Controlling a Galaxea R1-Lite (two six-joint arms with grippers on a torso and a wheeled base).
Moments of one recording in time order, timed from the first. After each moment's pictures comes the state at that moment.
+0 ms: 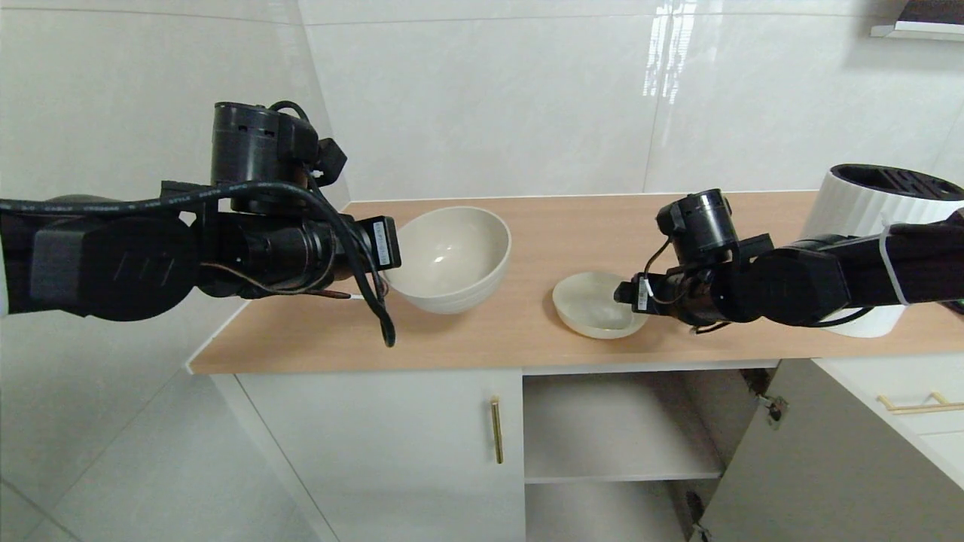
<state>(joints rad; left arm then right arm) -0.39 1.76 -1.30 -0.04 0.11 -0.33 0.46 2.02 -1.42 0.01 -0.36 0.38</state>
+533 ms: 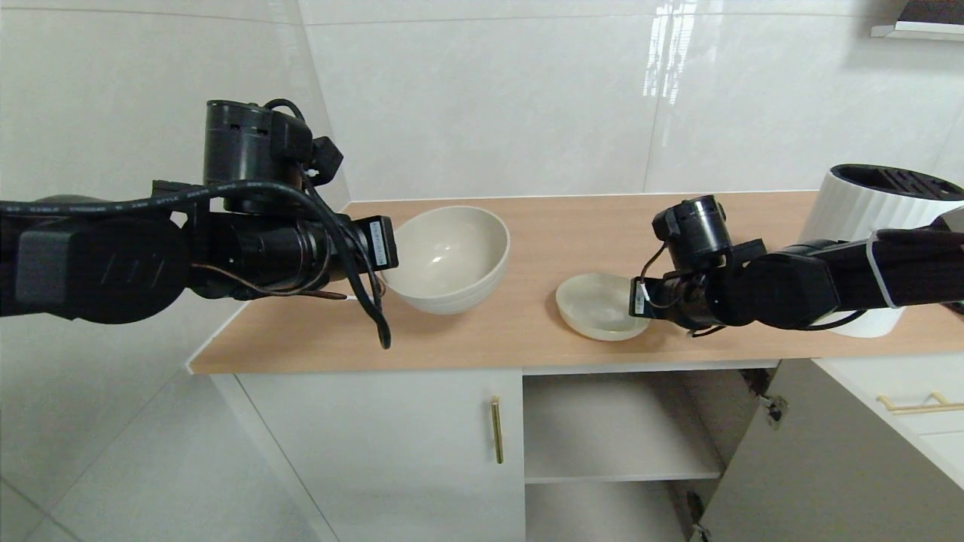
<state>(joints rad) -0.39 1.75 -1.29 -0.04 0.11 -0.33 0.46 2.04 -1.42 0.01 -0.36 0.38</state>
